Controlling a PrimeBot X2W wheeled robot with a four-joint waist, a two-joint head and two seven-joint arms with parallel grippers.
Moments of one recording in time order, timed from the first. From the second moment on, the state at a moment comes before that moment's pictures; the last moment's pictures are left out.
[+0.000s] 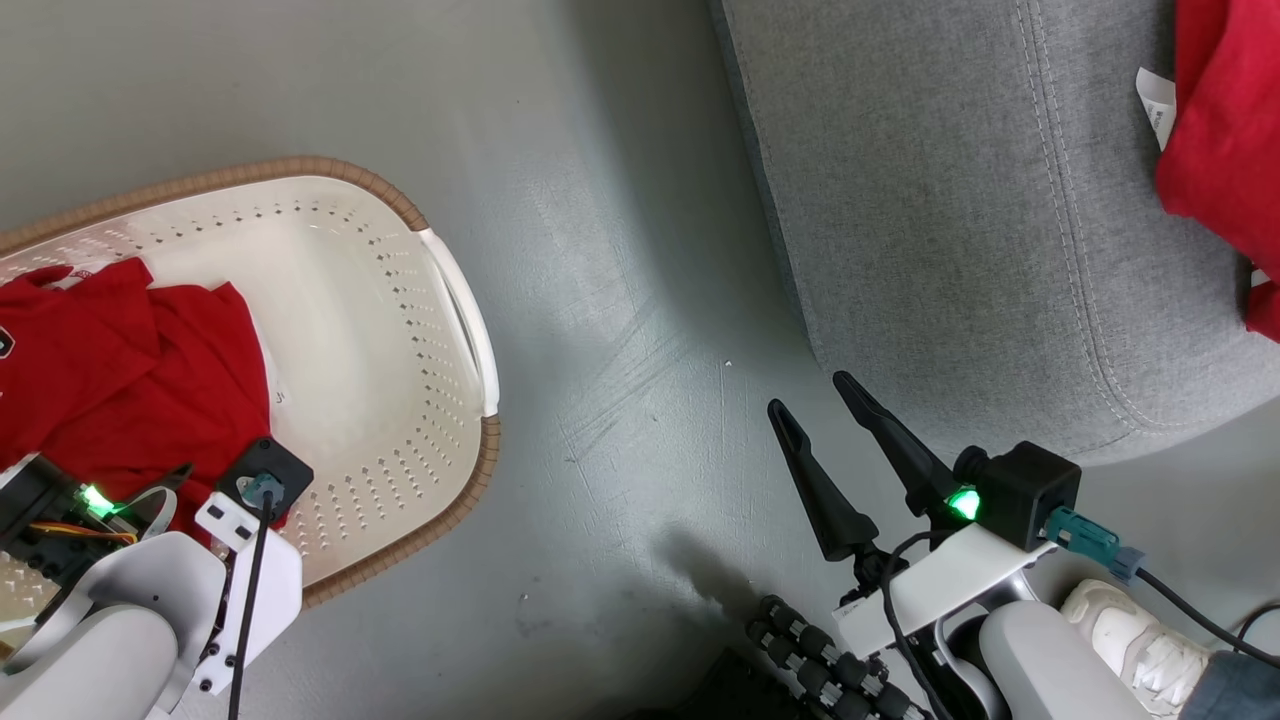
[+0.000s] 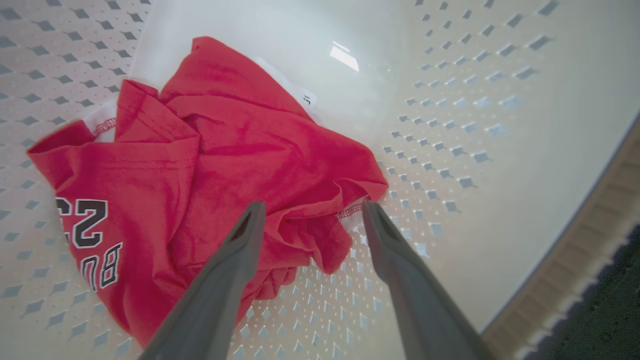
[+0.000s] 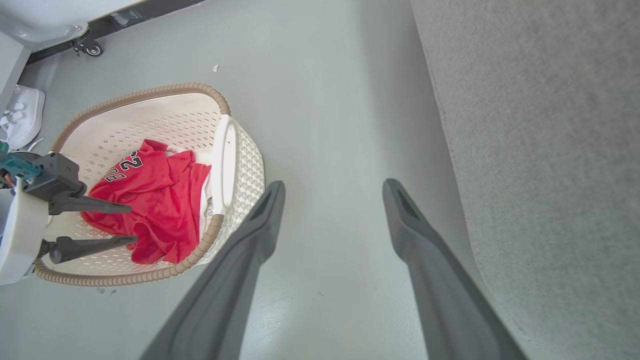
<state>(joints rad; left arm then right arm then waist) -0.43 0.66 -0.66 0.03 -0.19 0.08 0.65 -0.21 -0.03 0.31 0.09 0.27 0.13 -0.25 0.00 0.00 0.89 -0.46</state>
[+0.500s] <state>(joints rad) -0.43 0.67 -0.64 0.05 -0.20 0.08 0.67 -0.21 -0.03 0.32 0.08 0.27 0.13 -0.25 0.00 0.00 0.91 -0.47</state>
